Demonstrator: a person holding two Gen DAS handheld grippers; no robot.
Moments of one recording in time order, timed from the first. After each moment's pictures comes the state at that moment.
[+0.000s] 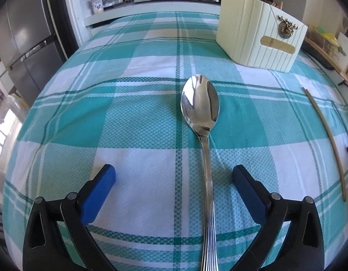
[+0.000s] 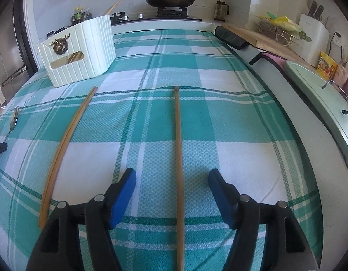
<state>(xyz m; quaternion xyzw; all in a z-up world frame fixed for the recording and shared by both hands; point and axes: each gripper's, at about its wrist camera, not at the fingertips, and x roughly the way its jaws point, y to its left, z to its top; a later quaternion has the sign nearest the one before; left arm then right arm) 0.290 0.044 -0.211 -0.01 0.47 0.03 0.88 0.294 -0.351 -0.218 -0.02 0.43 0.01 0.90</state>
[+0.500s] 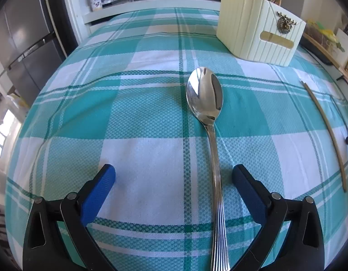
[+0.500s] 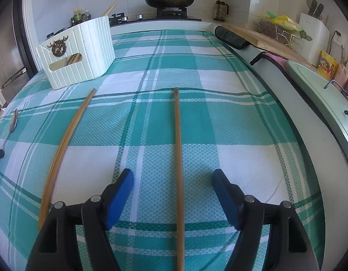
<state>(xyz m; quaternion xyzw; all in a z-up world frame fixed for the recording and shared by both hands) 0.282 0.049 -0.211 -0.01 0.47 0.02 0.88 0.298 -0.351 -0.219 -0.01 0.43 0.01 0.90</state>
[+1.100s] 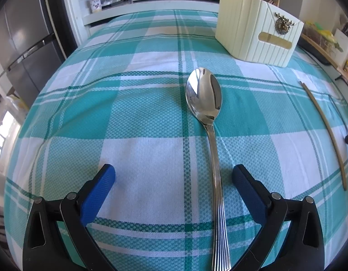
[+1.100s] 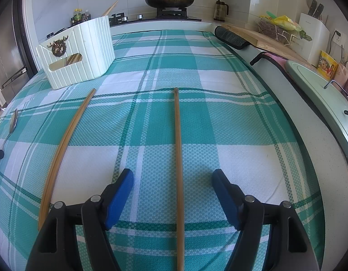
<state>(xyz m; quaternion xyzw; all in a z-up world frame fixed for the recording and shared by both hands) 0.281 0.050 -0.211 -0.01 0.47 0.02 0.88 0.298 -0.351 -0.219 -0.01 0.43 0.01 0.90</state>
